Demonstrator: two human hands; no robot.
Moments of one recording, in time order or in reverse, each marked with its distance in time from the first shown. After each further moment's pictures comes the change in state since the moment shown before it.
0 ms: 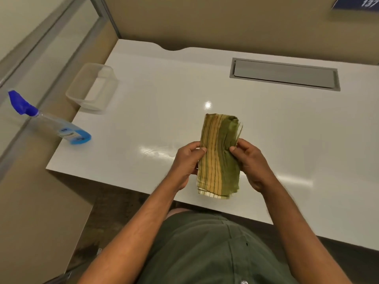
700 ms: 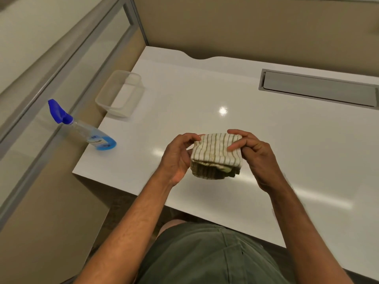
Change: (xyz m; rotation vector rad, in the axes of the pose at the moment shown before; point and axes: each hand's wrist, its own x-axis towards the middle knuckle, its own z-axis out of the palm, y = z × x) left_hand 0.016 0.060 -0.107 -0.470 0.005 0.030; right_hand 0.048 -0.047 0.078 -0.096 -0.105 -0.269
